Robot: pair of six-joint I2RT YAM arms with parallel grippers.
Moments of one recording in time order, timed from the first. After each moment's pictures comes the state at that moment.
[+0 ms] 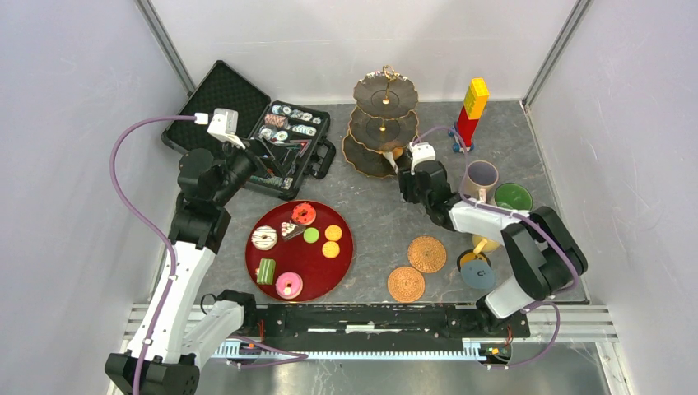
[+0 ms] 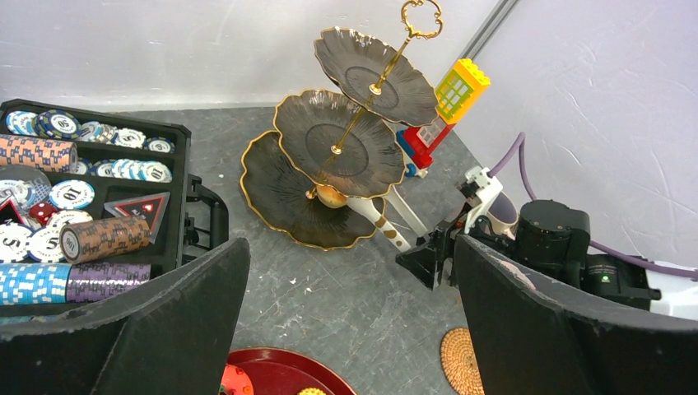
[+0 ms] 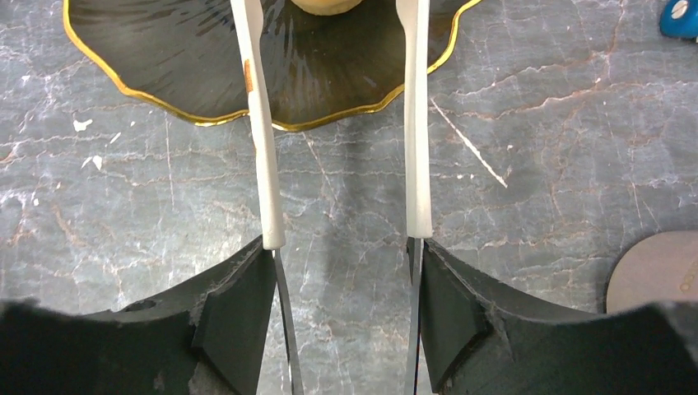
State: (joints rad) left arm -0.18 0.86 0.95 -0.08 0.37 -0.41; right arm 0.51 1.58 0.75 0.25 0.26 0.15
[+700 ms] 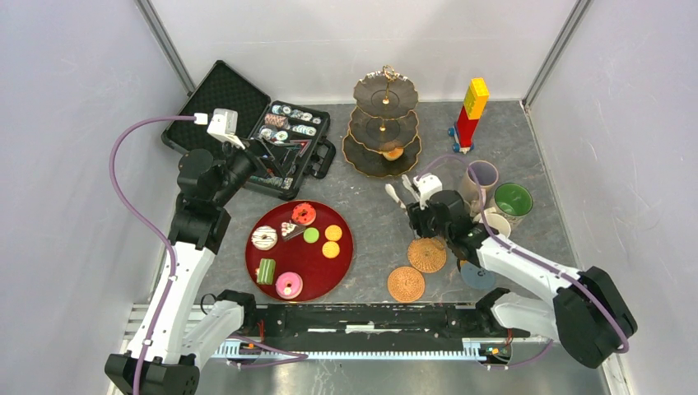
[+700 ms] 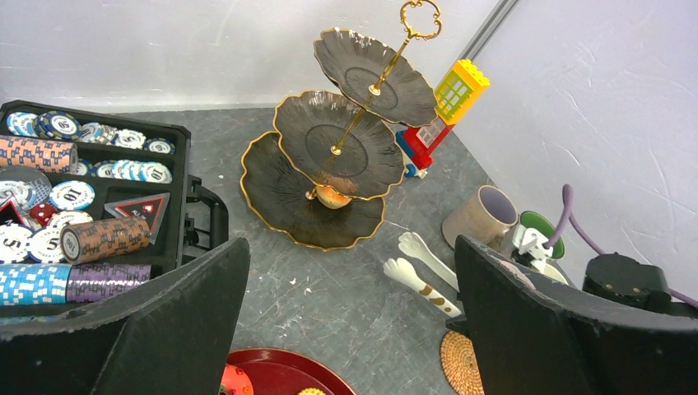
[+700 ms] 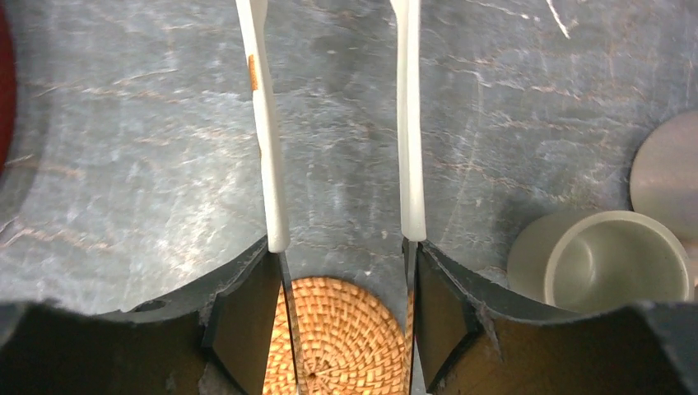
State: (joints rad) left arm -0.18 0.86 0.95 -0.08 0.37 -0.41; right arm 0.57 1.15 0.50 -0.03 0.13 0.08
